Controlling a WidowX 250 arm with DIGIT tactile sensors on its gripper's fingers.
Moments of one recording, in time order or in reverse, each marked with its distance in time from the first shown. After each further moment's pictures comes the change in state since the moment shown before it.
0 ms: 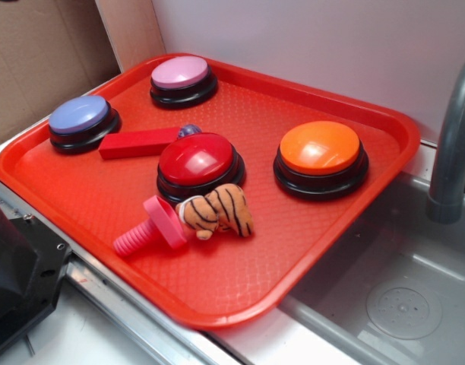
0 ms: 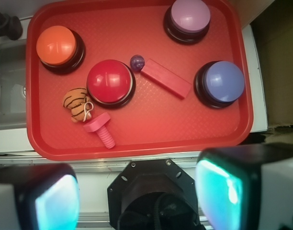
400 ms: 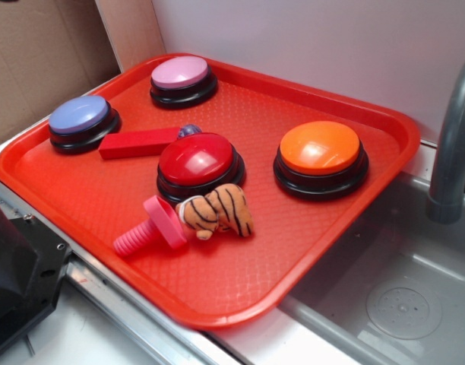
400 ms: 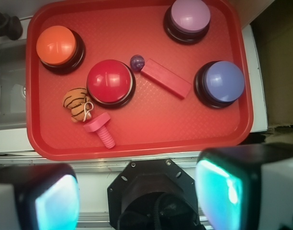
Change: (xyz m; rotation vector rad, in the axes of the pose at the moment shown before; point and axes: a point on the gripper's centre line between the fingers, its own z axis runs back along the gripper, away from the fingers) arm -0.002 0.000 -0.003 0.000 0.008 -0.003
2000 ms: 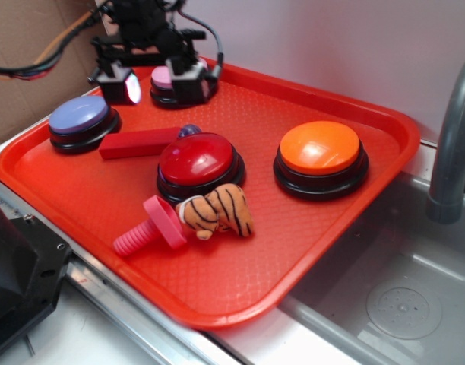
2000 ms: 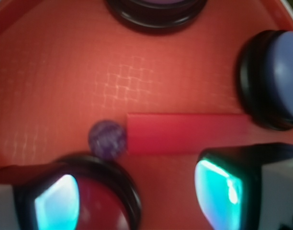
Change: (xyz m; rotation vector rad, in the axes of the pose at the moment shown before) arm 0.114 0.024 -0.177 0.047 0.080 0.582
